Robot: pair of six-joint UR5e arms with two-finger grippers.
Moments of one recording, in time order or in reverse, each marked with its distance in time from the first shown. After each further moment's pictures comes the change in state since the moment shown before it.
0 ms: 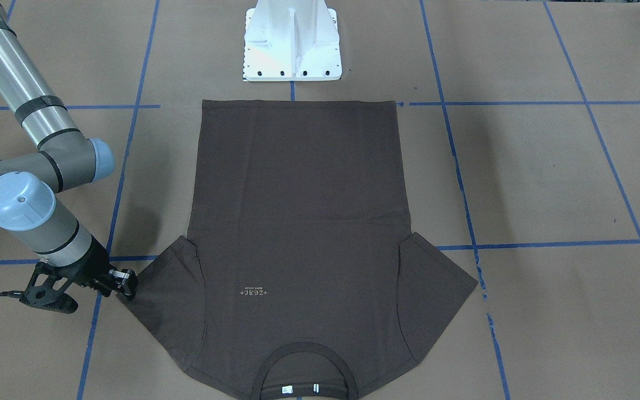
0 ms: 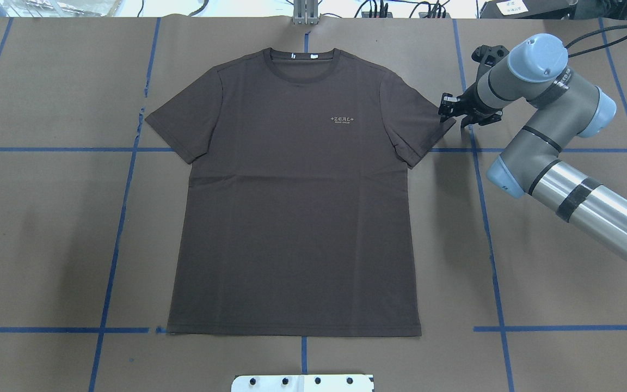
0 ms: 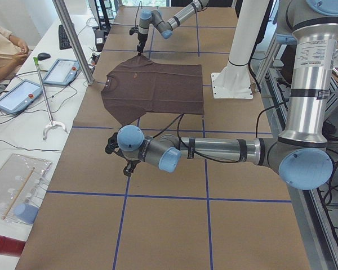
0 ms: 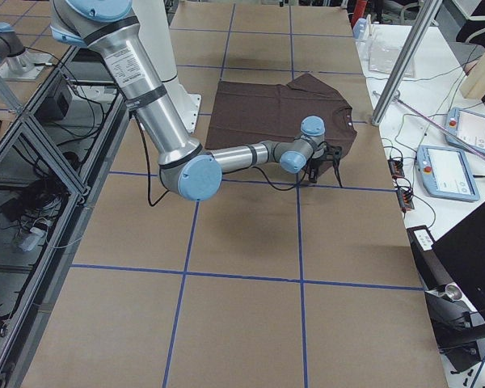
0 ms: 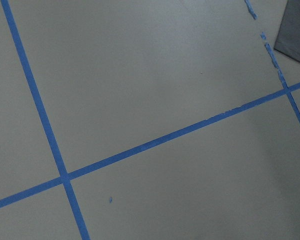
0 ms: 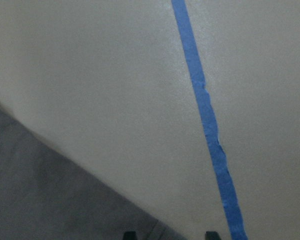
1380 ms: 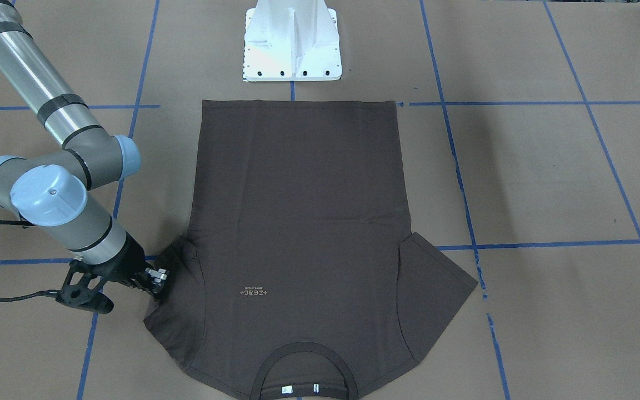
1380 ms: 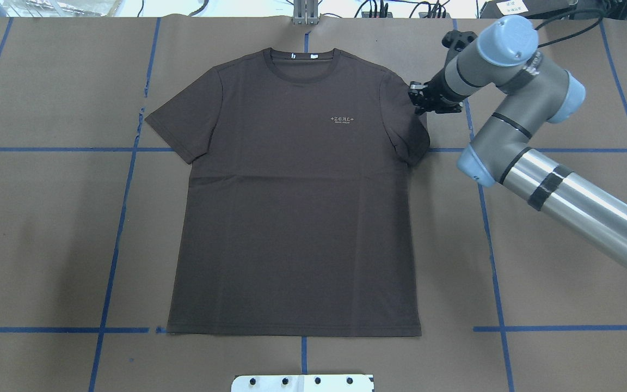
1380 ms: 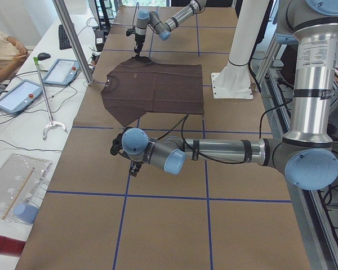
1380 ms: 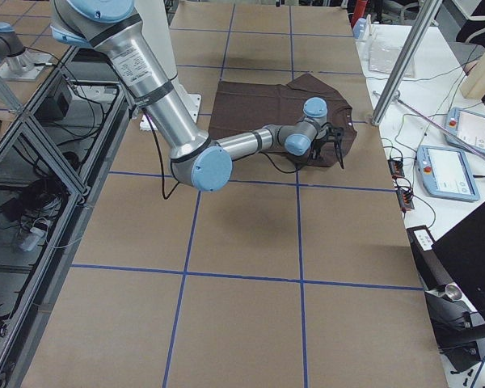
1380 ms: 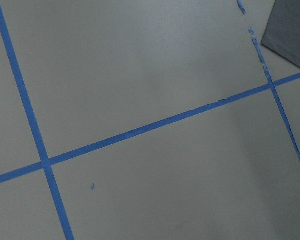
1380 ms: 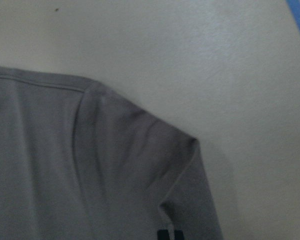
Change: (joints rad) left arm 0.000 0.044 -0.039 -0.001 -0.044 -0.004; right arm -0.038 0.120 0.007 -0.012 0.022 0.136
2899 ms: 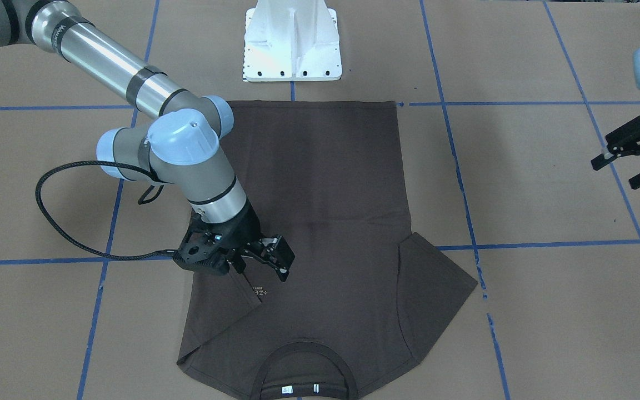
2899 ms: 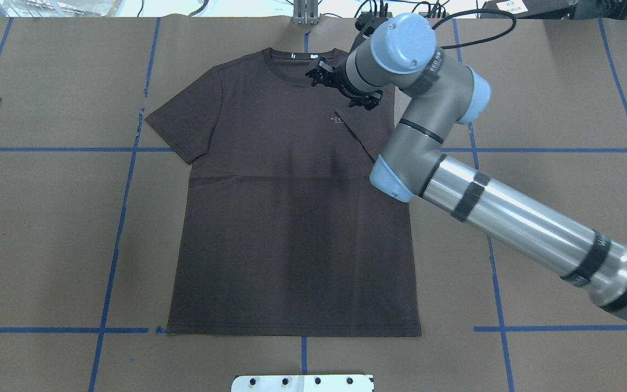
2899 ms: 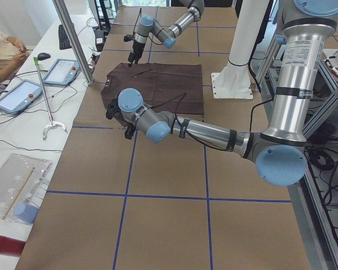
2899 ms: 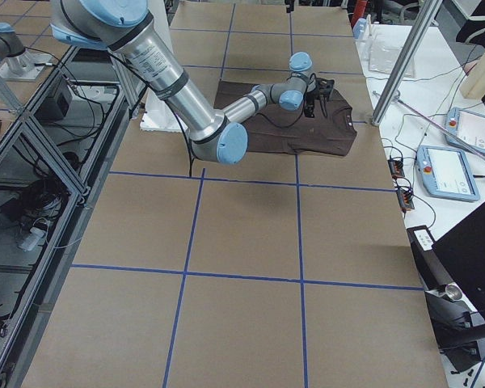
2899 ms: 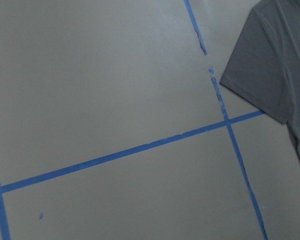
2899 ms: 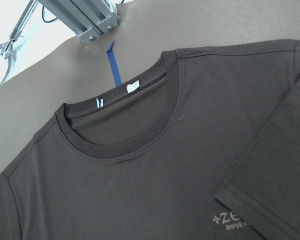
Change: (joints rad) left arm 0.210 -0.197 -0.076 -0.144 0.069 -0.568; right arm -0.119 0.117 0.132 -0.048 -0.197 0.218
